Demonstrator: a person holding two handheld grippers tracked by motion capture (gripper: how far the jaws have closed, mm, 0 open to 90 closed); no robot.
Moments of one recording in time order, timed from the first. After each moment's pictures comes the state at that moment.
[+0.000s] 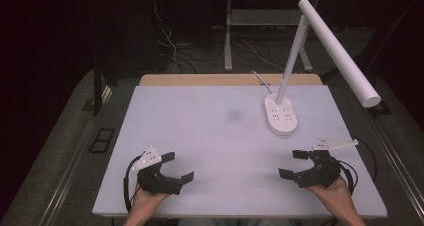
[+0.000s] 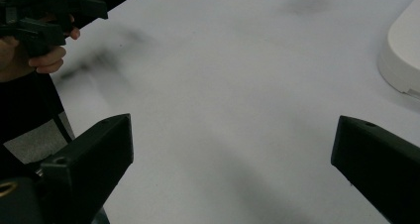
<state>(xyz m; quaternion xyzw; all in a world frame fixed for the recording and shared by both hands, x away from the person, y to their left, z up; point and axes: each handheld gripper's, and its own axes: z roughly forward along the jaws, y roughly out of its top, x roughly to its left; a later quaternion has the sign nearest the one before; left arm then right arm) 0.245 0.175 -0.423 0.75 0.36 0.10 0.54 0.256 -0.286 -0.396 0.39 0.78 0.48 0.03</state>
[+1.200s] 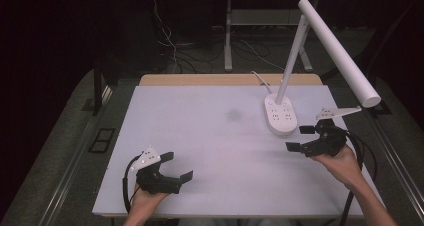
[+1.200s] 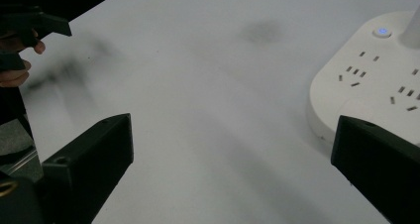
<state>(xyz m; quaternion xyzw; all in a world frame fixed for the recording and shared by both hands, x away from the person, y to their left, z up) 0.245 0.176 -0.424 0.75 0.37 0.10 0.54 0.318 -0.307 -0.361 0.39 0.81 0.45 0.04</state>
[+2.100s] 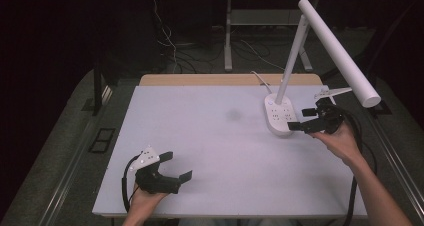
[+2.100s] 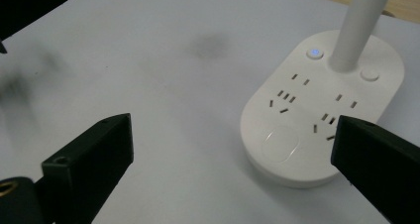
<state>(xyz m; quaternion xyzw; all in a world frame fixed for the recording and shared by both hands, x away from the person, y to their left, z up) 0.245 0.178 -0.423 0.75 0.37 0.11 0.54 0.379 -0.322 -0.358 0.41 0.80 0.42 0.06</state>
